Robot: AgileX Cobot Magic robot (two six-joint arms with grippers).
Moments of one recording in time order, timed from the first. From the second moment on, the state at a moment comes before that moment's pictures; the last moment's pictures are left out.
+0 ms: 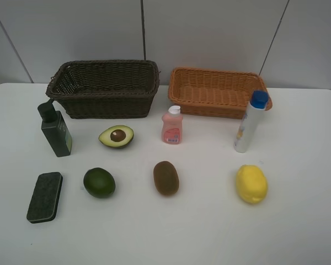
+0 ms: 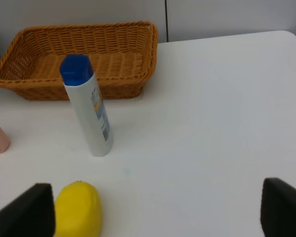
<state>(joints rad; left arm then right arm) 0.00 0.84 -0.69 -0.15 0.85 0.02 0.03 0.00 -0.52 -0.06 1.06 0.10</state>
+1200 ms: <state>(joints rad) -0.12 1.97 -1.37 -0.05 1.01 -0.17 0.03 0.00 -0.52 -0.06 1.06 0.10</state>
